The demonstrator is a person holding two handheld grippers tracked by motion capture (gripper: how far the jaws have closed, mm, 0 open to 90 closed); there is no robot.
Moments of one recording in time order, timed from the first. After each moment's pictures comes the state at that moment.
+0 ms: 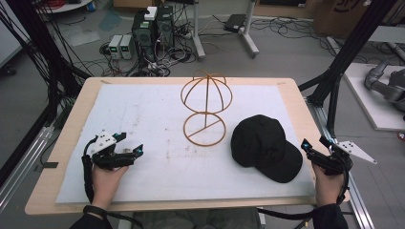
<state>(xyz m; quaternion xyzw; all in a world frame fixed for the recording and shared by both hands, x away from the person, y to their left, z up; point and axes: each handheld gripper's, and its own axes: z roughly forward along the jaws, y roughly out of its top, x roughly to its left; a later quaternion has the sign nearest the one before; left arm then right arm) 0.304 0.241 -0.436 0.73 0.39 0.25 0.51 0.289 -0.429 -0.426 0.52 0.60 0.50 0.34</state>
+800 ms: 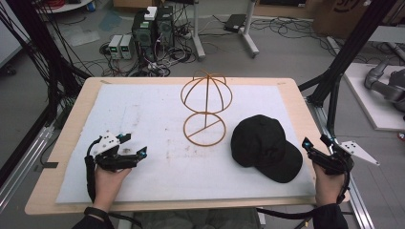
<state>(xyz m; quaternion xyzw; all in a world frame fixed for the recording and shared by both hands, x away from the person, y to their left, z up) 0.301 0.233 -0.434 0.73 0.37 0.24 0.52 0.284 -0.425 -0.418 0.51 0.59 0.52 0.35</state>
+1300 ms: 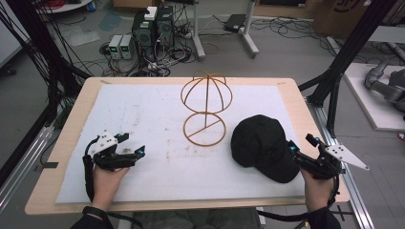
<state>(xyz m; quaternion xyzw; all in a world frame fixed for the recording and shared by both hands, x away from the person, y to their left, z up) 0.303 0.238 -0.435 0.73 0.38 0.24 0.52 0.264 -0.373 -0.399 0.44 0.62 0.55 0.33</state>
